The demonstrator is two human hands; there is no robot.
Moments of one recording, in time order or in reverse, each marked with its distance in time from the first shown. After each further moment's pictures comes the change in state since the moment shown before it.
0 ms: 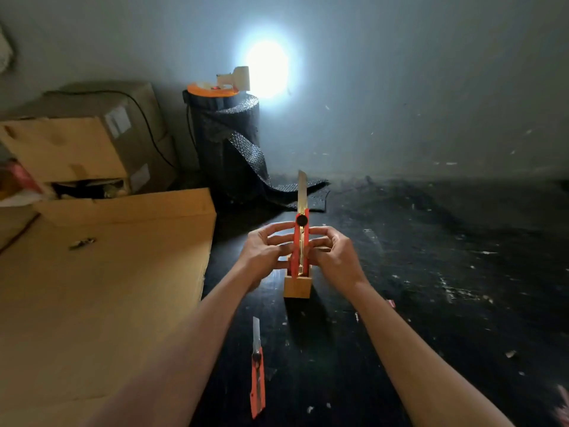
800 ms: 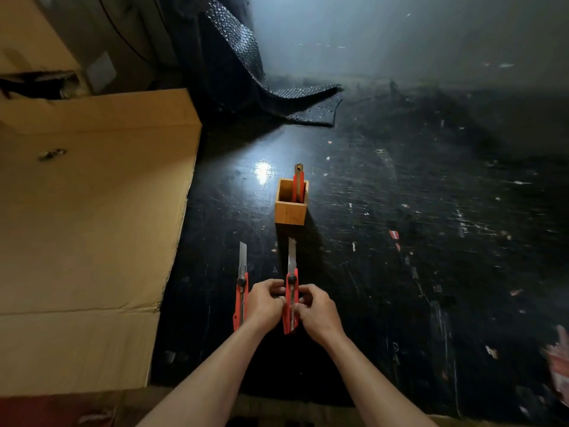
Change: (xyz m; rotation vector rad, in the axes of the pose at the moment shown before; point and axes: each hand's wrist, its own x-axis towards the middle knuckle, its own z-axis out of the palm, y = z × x) left_hand -0.057 -0.240 0.034 0.369 0.178 -0.514; right_hand -0.114 0.203 0.019 -0.212 -0.188 0.671
